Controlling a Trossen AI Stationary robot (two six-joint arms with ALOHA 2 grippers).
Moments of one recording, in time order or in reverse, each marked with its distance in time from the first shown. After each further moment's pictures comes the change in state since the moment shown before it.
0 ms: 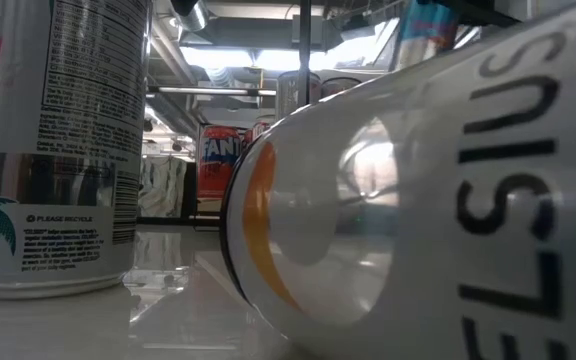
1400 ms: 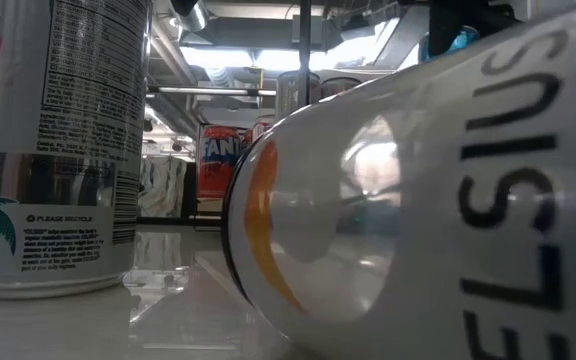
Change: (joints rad) left arm 0.000 0.000 0.000 -0.001 0.001 0.000; right arm 0.075 0.173 0.032 -0.106 0.048 0.210
